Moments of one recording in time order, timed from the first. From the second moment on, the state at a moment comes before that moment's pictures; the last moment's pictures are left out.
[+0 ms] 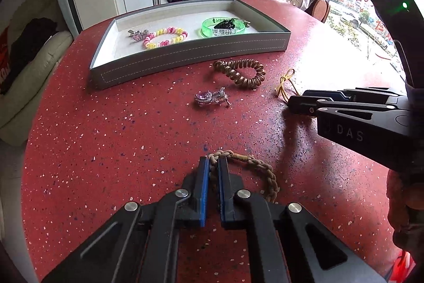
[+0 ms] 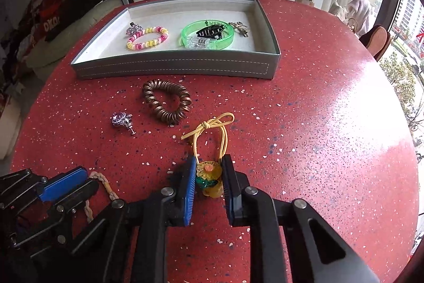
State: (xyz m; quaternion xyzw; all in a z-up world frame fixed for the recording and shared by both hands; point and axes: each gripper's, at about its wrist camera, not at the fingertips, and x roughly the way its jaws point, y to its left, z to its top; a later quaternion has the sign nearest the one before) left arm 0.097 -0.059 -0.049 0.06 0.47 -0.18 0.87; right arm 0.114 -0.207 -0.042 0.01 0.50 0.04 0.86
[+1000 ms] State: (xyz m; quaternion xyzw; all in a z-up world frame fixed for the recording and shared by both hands) left arm 0.113 -0.037 0.002 0.01 0.43 -0.20 0.88; right arm 0.099 -0.251 0.002 0.13 0.44 0.03 0.89
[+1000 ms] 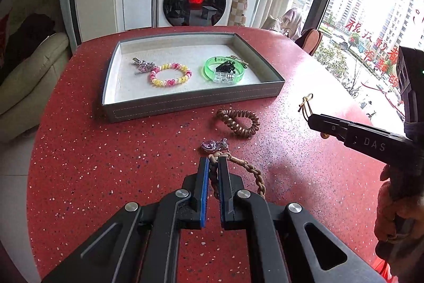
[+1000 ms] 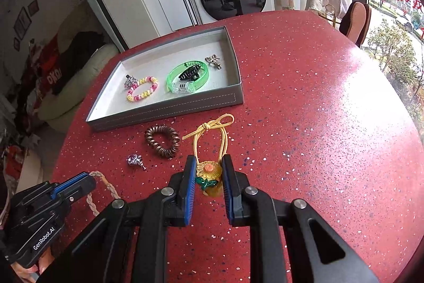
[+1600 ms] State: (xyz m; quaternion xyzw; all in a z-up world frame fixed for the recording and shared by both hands) left arm 0.156 -0.023 0.029 0.00 0.40 -0.17 0.90; right arm 0.137 -0.251 0.028 0.13 0.42 0.06 0.90
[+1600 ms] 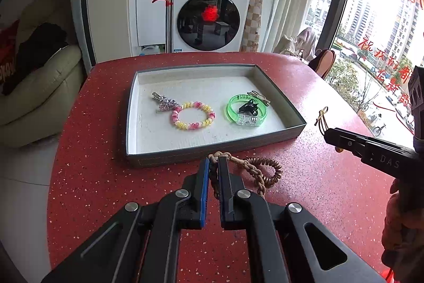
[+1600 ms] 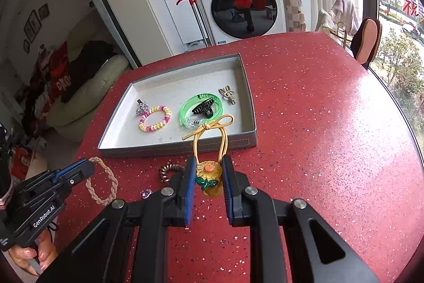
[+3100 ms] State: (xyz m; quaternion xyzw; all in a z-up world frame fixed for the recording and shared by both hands) left arm 0.333 -0.018 -0.031 0.00 0.44 -0.07 0.90; right arm 0.326 -0.242 -0.021 0.10 0.47 0.03 0.88
